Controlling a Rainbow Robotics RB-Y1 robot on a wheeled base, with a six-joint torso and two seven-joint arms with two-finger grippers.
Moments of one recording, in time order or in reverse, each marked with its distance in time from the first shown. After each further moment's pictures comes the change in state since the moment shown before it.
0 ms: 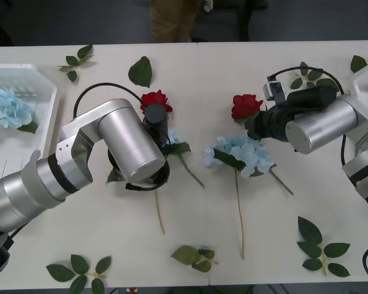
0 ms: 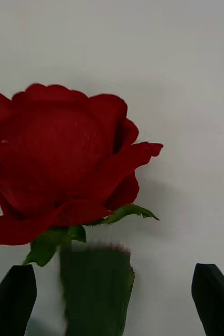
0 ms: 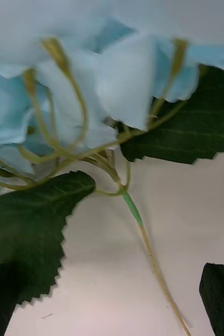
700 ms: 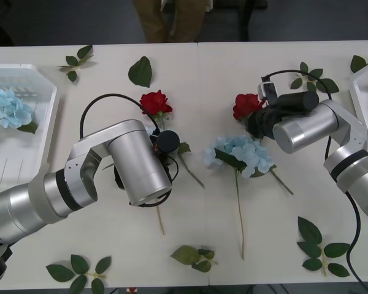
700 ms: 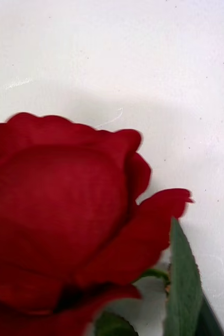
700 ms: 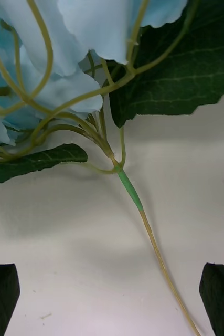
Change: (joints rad) right arm -0.084 0.081 0.021 0.232 0.065 -0.150 0.016; left arm 0.024 0.000 -0.091 -0.027 -0.094 -0.006 0.059
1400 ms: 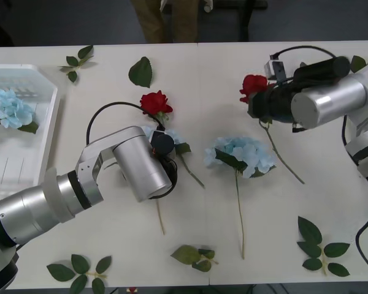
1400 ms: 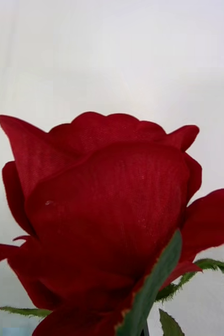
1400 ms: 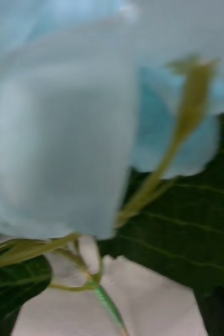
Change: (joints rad) right arm -0.003 -0.085 -0.102 -0.222 -0.236 0.197 0.006; left arm 0.001 -0.053 -0.007 0.220 -0.067 -0.298 0.000
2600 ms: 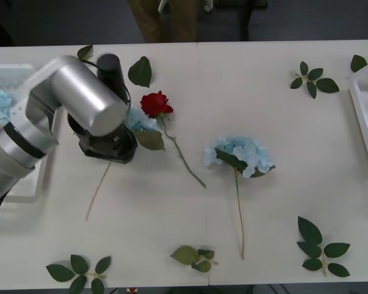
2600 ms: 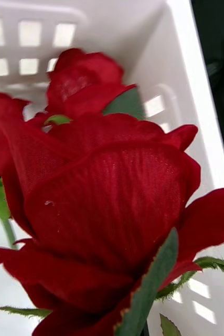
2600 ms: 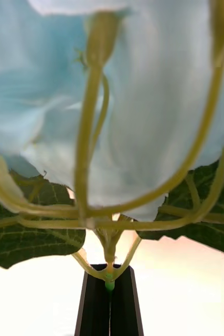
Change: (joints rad) right arm -0.001 -0.396 -0.262 0.607 0.121 -0.135 0.305; left arm -0.058 0.145 0.356 -0.130 0.318 0.444 -0.337
